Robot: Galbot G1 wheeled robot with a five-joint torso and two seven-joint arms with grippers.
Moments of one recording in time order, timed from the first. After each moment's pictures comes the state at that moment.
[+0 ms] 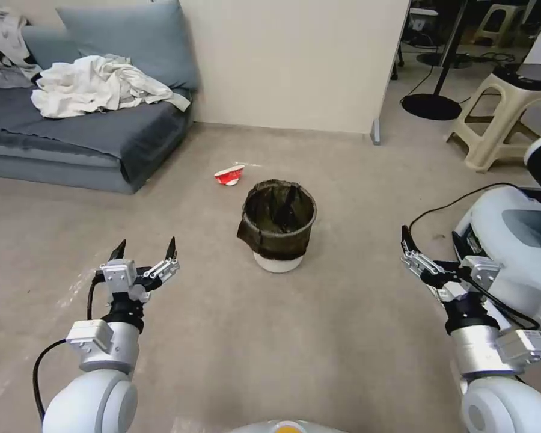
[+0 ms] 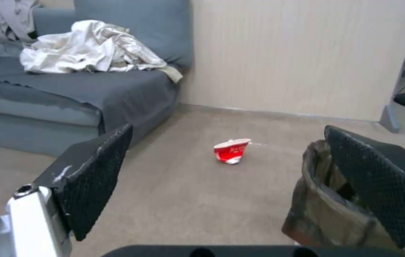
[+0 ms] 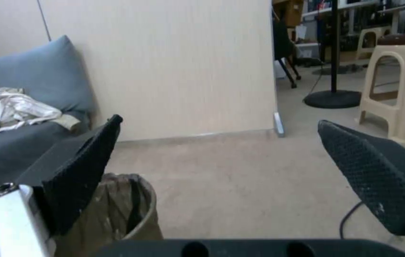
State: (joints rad) left arm 1.66 -1.45 -0.70 -2.28 -0.21 0.11 -0.02; right arm -1.68 1.46 0.73 2.33 0.37 -0.05 -0.05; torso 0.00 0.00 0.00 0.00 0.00
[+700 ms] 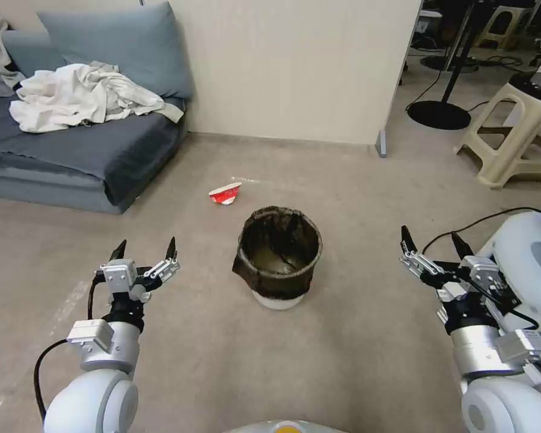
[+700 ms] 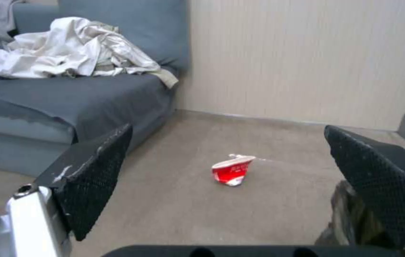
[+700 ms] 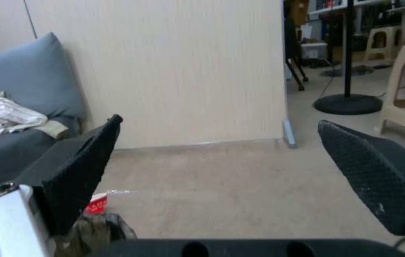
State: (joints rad) left arm 1.65 -1.46 -0.70 -2.28 -0.21 0.11 -0.02; right arm -1.67 1.45 0.73 2.32 0.37 -0.04 -0.06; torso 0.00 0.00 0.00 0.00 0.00
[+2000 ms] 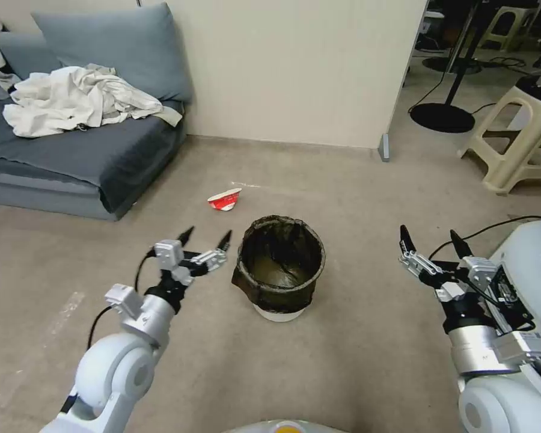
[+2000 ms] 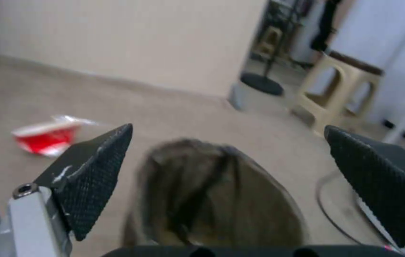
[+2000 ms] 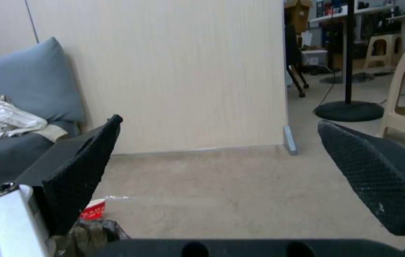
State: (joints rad) left arm 1.44 -1.13 -0.42 -2.16 -0.67 0.23 0.08; right arm -1.67 1.46 0.73 2.30 0.36 0.00 -0.07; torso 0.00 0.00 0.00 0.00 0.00
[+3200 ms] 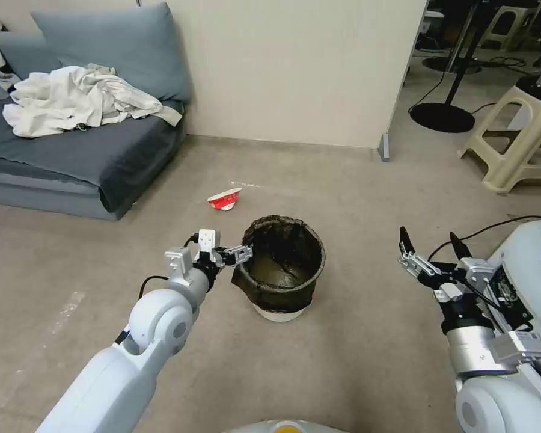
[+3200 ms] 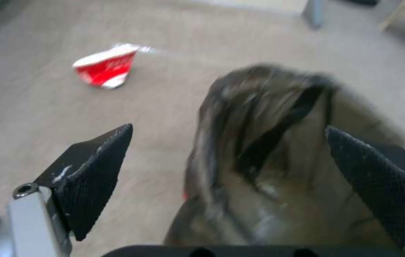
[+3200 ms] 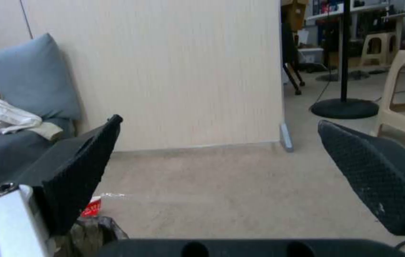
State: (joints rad) left arm 1.14 -1.07 -0.19 -2.02 -0.73 0.53 -0.35; right arm -1.67 1.48 0.73 2.29 0.34 -0.01 -0.07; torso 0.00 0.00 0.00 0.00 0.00
